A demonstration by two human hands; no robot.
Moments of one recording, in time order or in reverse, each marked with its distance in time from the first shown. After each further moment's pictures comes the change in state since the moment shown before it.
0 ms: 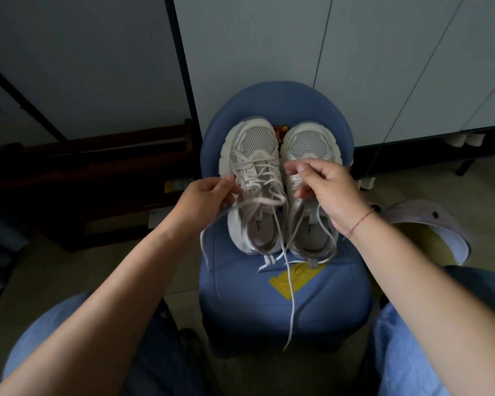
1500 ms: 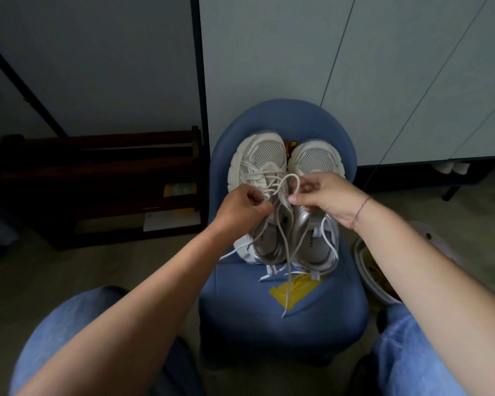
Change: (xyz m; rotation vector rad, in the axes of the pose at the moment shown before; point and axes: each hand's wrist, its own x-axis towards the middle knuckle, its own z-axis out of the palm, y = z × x) left_hand 0.023 -0.015 0.037 0.160 -0.002 0.046; right_hand 0.030 -0.006 -0.004 -0.225 -0.206 0.247
